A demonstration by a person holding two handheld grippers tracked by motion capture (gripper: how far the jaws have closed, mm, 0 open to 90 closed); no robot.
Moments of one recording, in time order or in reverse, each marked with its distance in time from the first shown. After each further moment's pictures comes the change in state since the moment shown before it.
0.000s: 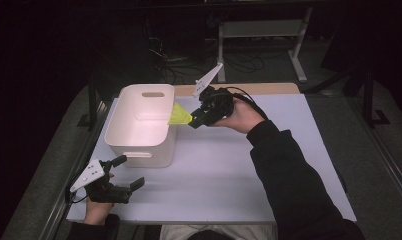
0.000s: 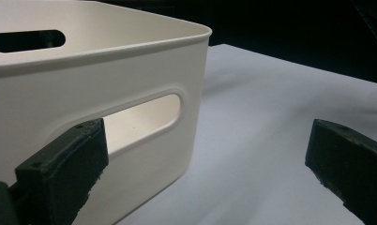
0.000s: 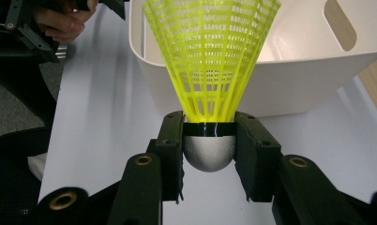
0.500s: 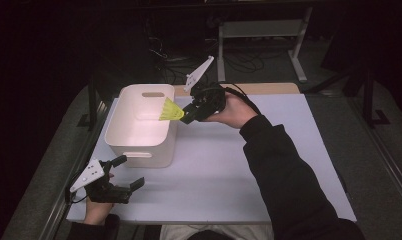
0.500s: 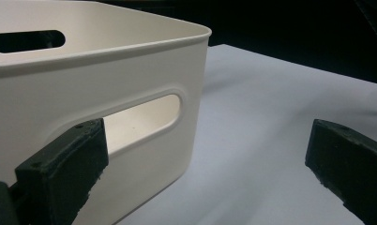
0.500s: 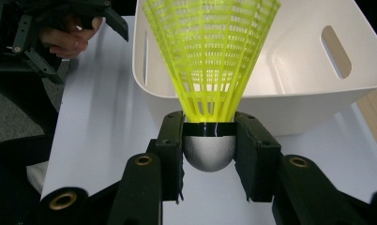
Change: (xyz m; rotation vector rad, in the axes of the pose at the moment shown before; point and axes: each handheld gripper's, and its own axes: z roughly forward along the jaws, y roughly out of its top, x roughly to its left) left arm 0.000 0.000 0.000 0.000 -0.001 -0.001; right arm 0.001 0.025 0.001 -0.012 0.002 -0.030
